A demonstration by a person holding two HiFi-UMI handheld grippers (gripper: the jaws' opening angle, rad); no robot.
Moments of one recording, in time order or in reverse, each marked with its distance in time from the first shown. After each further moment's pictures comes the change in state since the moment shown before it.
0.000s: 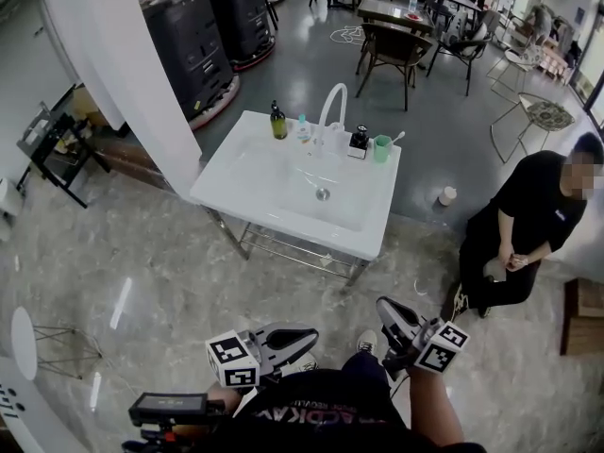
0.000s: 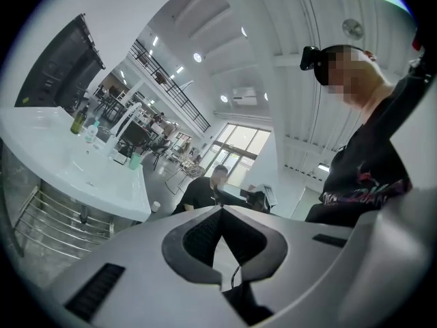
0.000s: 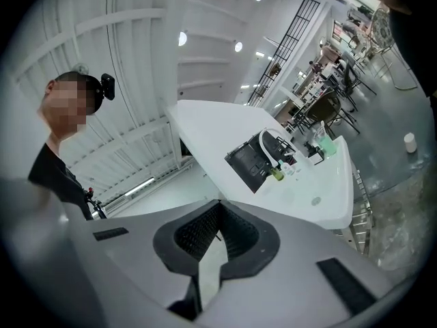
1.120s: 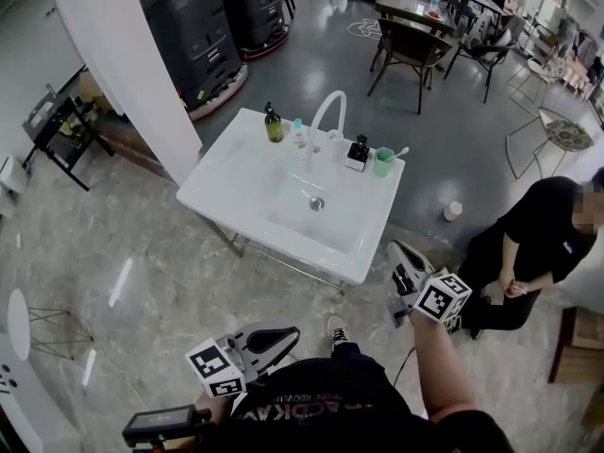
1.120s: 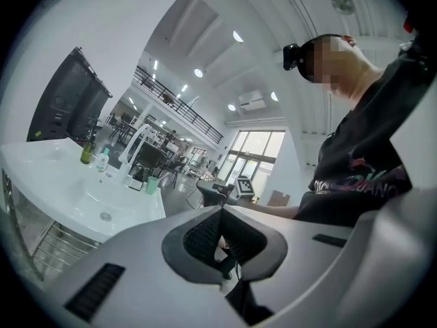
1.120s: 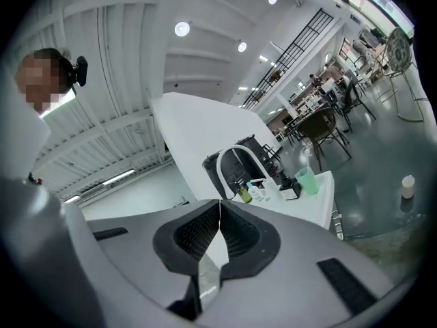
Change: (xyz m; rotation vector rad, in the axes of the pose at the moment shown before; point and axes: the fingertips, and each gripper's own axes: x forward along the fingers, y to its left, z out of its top) left arm 0.051 0.051 0.051 0.098 -0.090 0.203; right arm 0.074 -0.182 0.129 -0.116 0.027 -0.128
